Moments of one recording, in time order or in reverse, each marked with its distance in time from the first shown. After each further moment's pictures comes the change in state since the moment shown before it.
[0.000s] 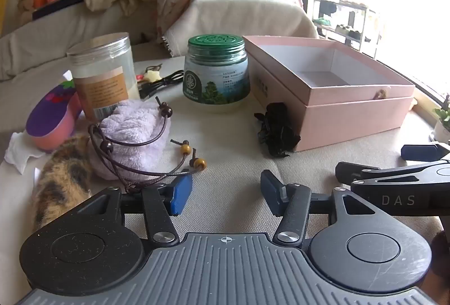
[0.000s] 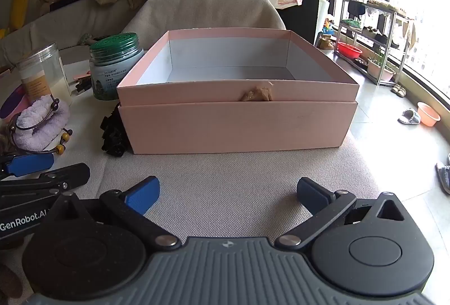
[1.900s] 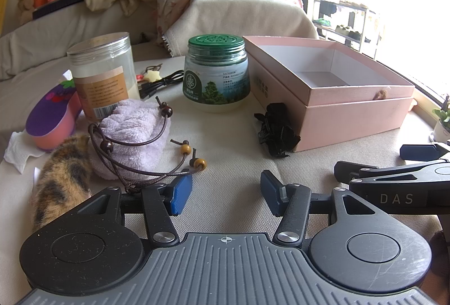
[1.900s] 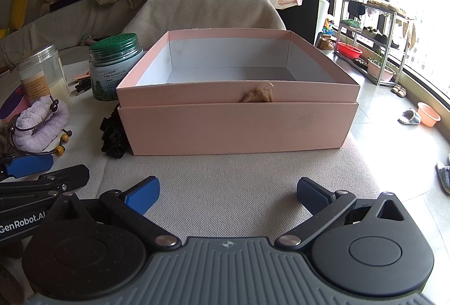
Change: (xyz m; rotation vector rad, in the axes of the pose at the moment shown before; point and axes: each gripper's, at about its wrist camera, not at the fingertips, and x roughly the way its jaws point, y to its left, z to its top) left arm 0.000 0.000 0.000 0.004 0.000 0.003; right arm 0.001 0.000 0.001 0.002 -0.001 0.001
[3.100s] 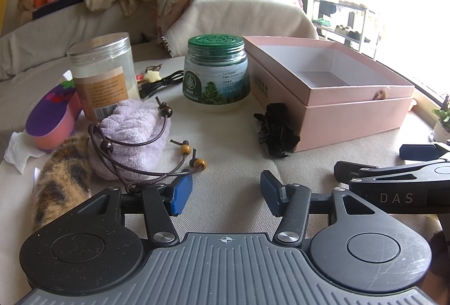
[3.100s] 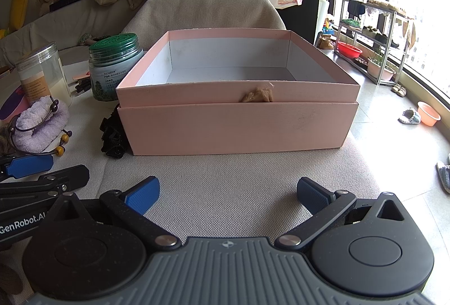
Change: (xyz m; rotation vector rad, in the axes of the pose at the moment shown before) left arm -0.006 -0.003 -0.012 -0.001 -0.002 -0.003; right arm 0.000 0.001 0.001 0.000 0.000 0.001
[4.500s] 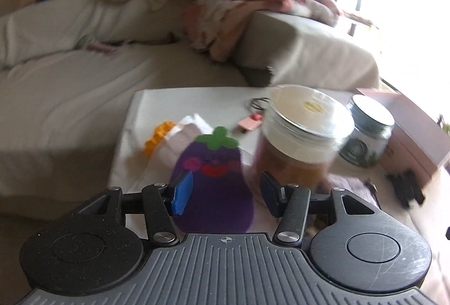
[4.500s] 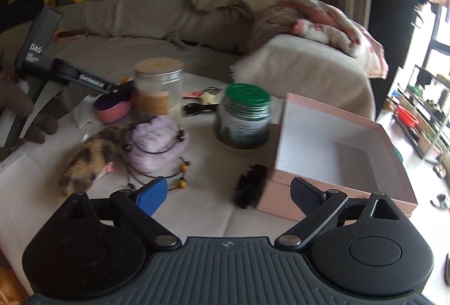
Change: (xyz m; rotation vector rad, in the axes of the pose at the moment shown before) left arm 0.027 0.217 0.067 -0.012 0.021 -0.107; right arm -0.061 0.104 0.046 -0.353 -0.074 0.209
